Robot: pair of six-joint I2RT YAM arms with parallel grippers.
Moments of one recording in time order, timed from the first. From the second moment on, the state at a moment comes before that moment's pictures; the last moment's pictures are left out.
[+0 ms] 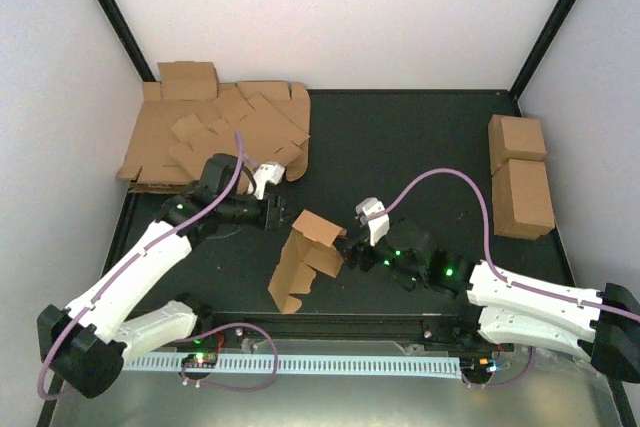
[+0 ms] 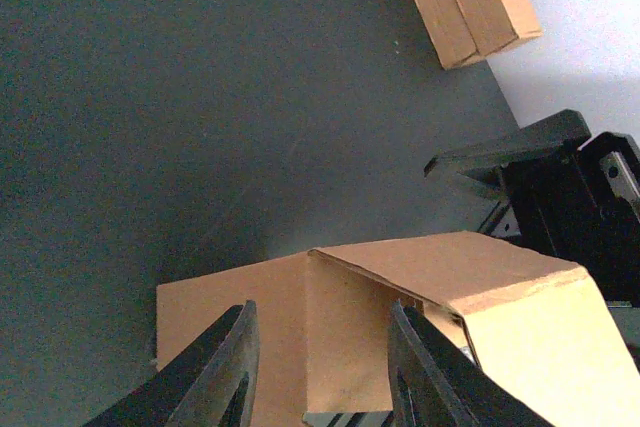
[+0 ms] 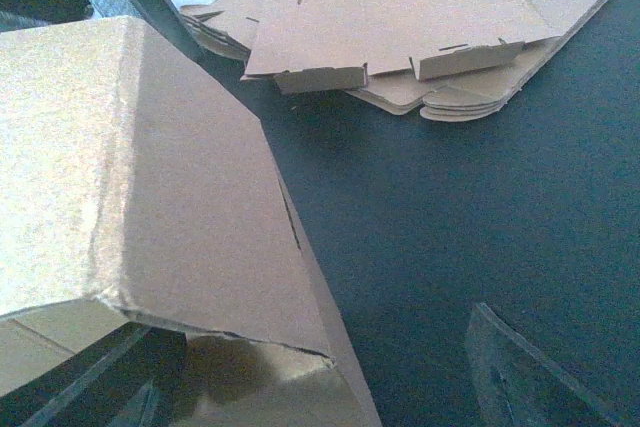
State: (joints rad) left arm -0.49 1.02 0.87 -0.59 0.59 -0.38; right arm 1.08 0.92 0.49 0.03 0.16 0.31
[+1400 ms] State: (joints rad) left arm -0.49 1.10 0.79 -0.42 0.68 -0.45; right arm 1.08 0.87 0.49 -0.04 0.15 0.29
